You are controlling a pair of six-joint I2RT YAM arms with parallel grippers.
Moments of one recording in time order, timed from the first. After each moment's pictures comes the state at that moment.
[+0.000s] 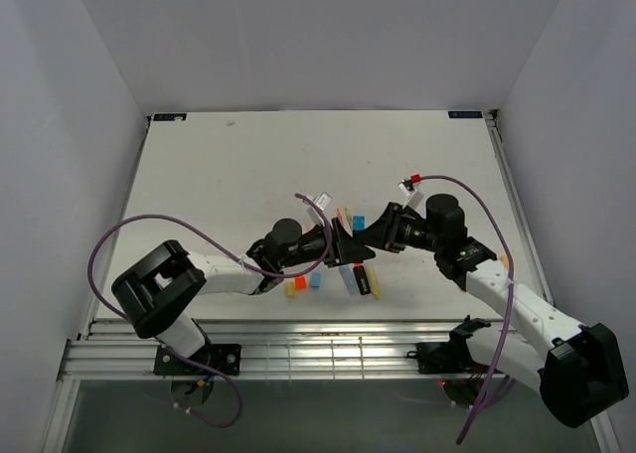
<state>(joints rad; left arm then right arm) -0.89 1.57 0.60 0.88 0.39 -1.10 0.47 1.00 0.57 0.04 -0.58 0.78</state>
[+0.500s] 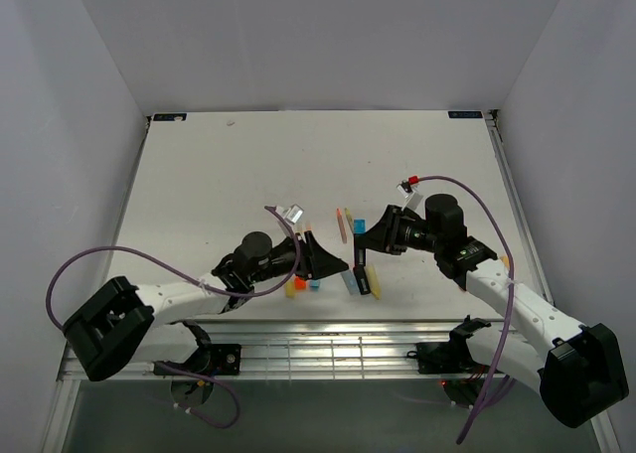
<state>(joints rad) -0.85 1.28 0.39 0.74 0.37 -0.99 0.48 0.99 0.58 -0.01 -0.58 0.72</state>
